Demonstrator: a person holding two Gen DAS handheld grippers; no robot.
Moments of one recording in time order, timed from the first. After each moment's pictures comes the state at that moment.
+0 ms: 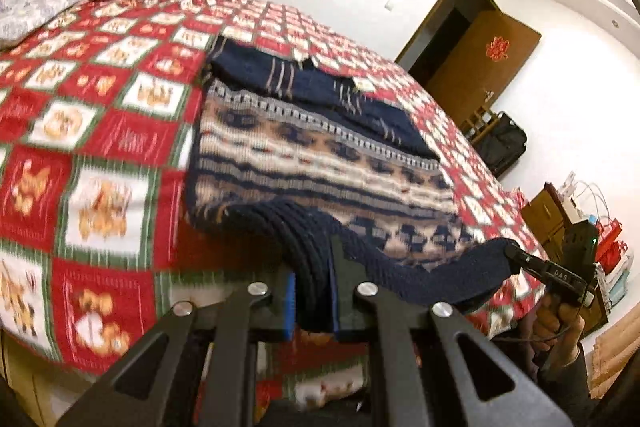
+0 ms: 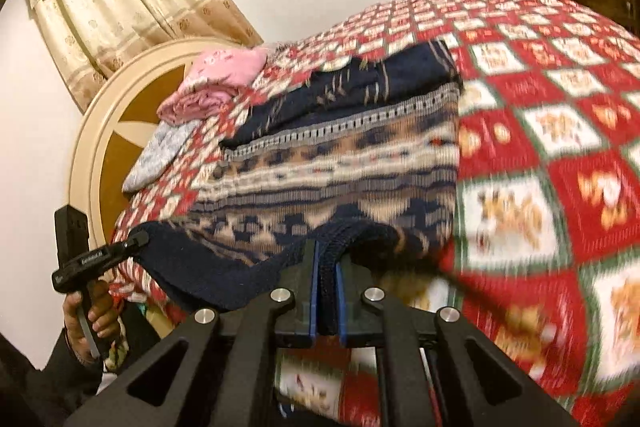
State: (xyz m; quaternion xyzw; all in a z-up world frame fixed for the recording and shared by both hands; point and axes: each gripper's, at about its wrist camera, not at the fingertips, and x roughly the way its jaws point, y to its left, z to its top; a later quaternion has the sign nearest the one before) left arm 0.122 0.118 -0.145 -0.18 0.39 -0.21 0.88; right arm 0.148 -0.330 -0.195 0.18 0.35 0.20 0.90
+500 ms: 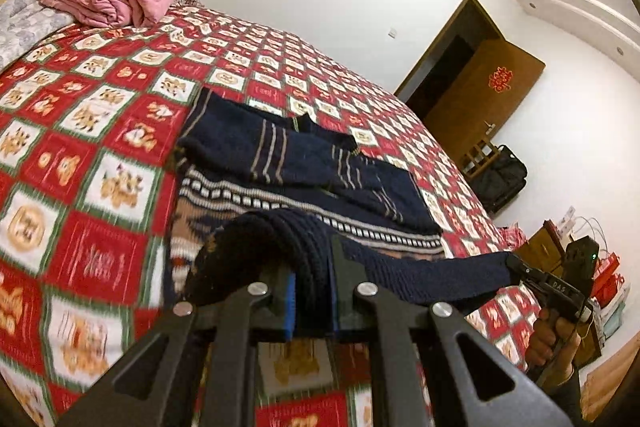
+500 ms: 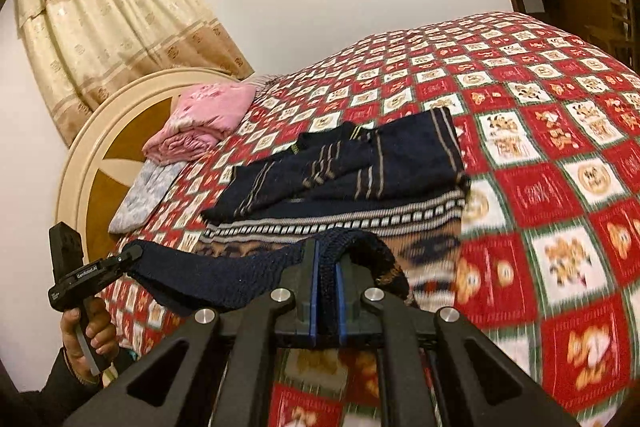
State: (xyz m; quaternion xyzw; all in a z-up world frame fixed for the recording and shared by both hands) left arm 0.224 0.107 -0.107 -0.21 0.36 -0.20 0.89; right arm 0.254 -0.341 -0.139 0.18 0.32 0.17 0.91
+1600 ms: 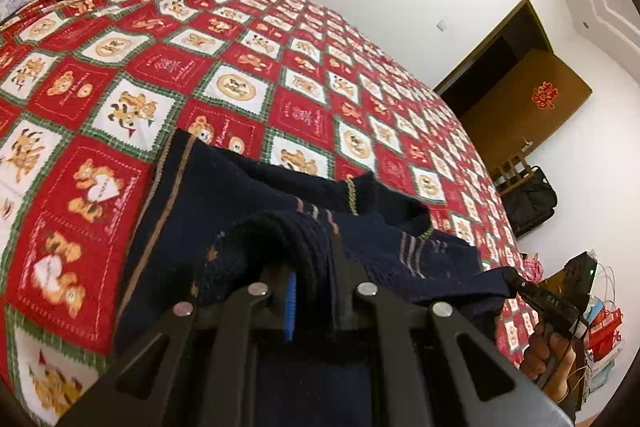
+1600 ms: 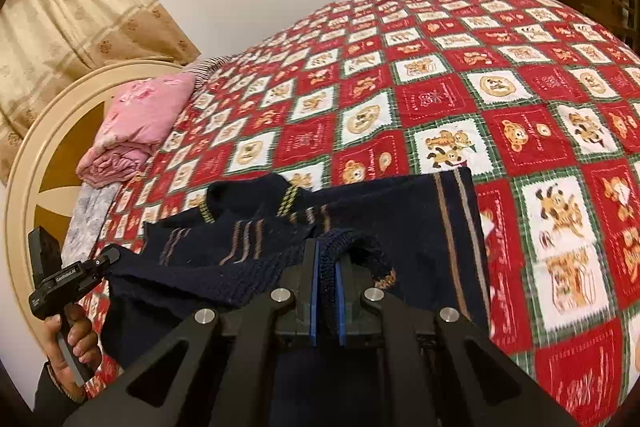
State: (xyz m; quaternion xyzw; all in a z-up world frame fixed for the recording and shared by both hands) left arm 0.453 0.094 -0.150 -0.24 0.43 -0.16 0.86; right arm 0.521 -0.344 -0.175 0.18 0.40 0.12 0.89
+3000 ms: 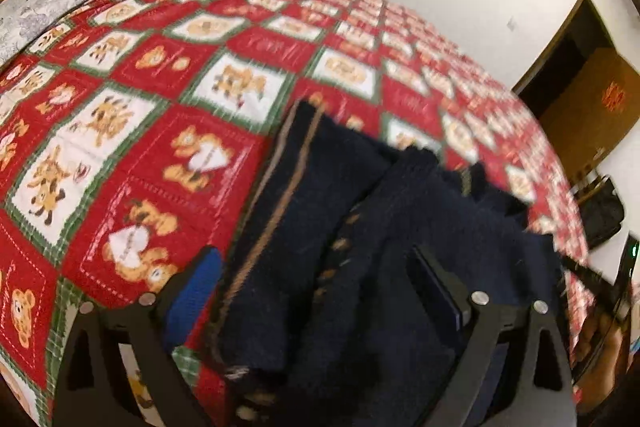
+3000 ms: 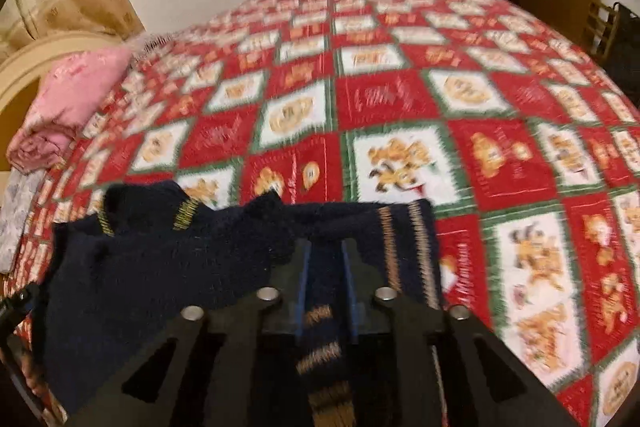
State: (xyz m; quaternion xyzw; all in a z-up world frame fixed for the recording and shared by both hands) left arm 0.437 0.124 -0.181 -0.19 0.45 -0.02 0.87; right arm 0.567 -0.350 -0.203 0.10 0.42 0.02 0.90
